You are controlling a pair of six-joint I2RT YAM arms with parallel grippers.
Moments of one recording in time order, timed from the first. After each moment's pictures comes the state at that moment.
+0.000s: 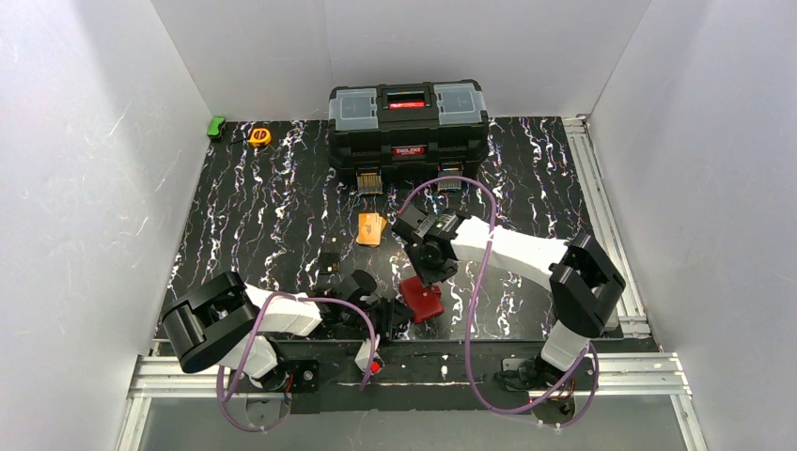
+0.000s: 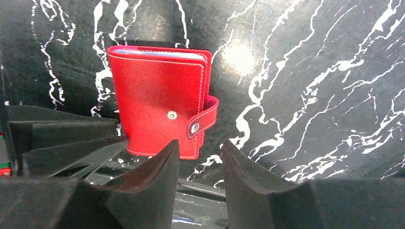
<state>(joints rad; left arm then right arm) -0.96 1.41 0.32 0.28 0.56 2.02 0.97 1.68 1.25 -0.92 0.14 0.47</state>
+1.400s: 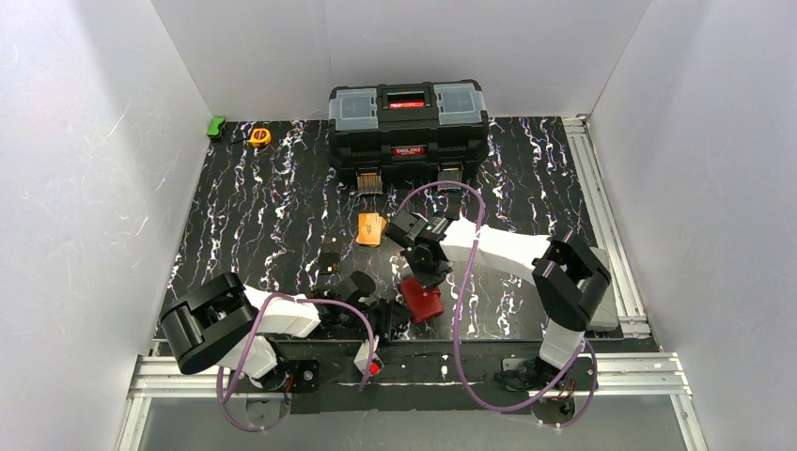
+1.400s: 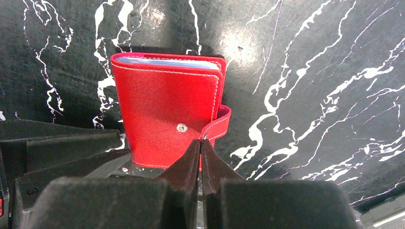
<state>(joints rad) -0.97 1.40 0.31 0.29 0.55 2.02 0.98 1.76 1.27 -0.91 0.13 0.49</state>
